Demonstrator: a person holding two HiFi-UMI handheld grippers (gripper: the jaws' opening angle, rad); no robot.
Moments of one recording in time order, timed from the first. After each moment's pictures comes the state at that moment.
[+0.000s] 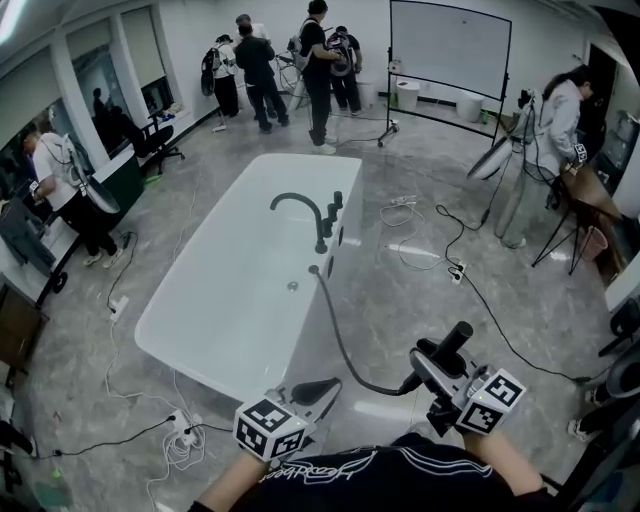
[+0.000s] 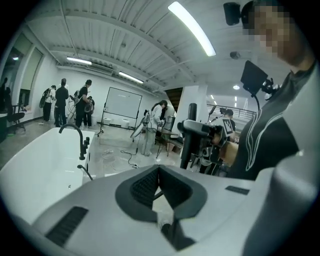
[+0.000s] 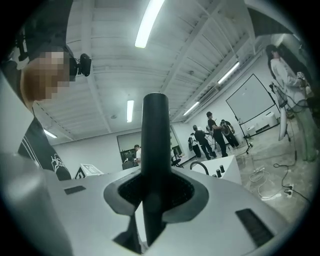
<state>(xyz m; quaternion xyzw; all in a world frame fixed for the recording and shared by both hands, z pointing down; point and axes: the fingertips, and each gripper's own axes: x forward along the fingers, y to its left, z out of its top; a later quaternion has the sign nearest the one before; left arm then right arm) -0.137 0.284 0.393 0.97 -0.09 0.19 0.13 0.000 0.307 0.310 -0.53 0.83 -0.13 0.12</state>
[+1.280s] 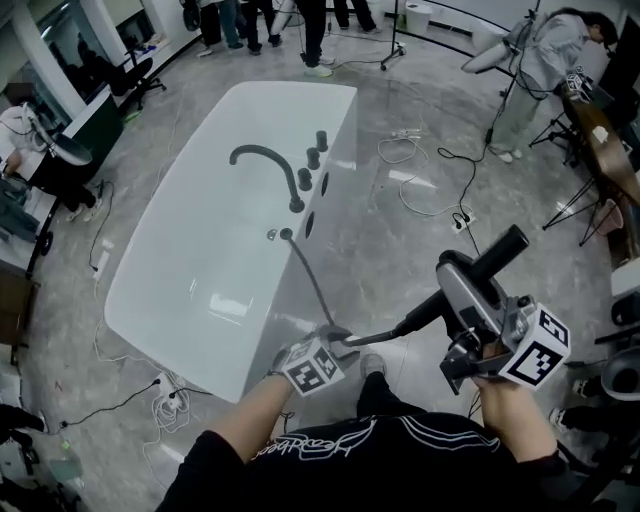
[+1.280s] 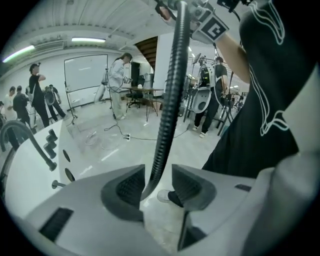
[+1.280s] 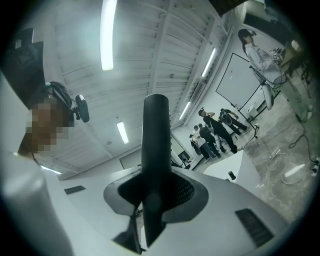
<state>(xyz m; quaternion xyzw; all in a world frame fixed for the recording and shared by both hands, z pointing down) 0.038 0.178 0.613 0.91 0.06 0.42 0.02 0.157 0.137 0.249 -0.47 0.82 -0.20 0.24</state>
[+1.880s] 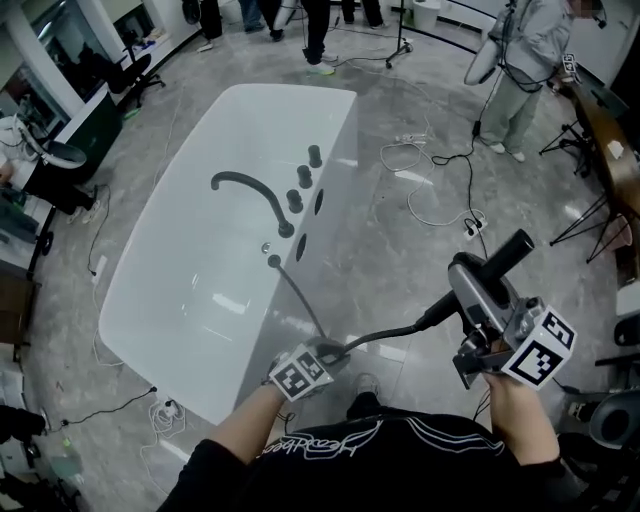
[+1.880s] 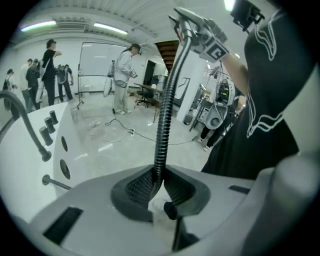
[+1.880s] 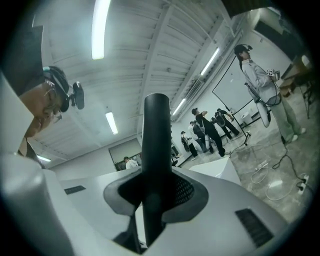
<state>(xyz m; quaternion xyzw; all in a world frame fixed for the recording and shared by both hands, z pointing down) 0.086 0.111 0.628 0.90 0.04 0.41 0.12 0.260 0.054 0.291 -0.52 0.81 -0.20 0.18</state>
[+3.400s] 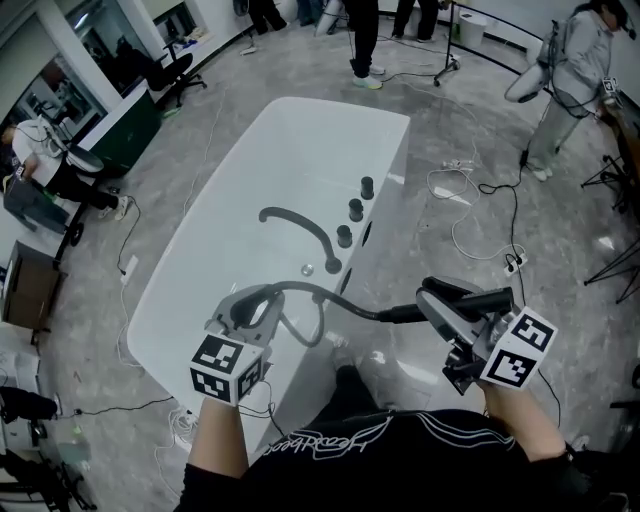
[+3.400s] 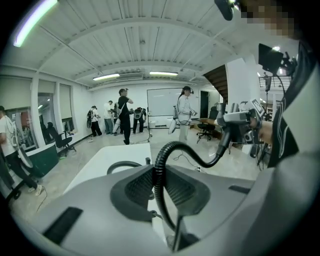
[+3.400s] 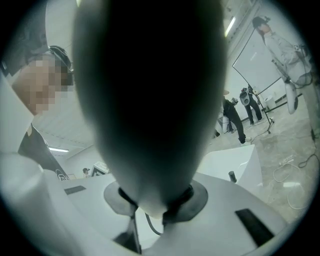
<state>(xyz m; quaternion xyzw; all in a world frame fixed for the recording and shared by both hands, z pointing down) -0.044 -0.167 0.385 0.90 -0.35 0.27 0.05 0.173 -0.094 0.328 -0.41 0.88 -0.23 0.10</state>
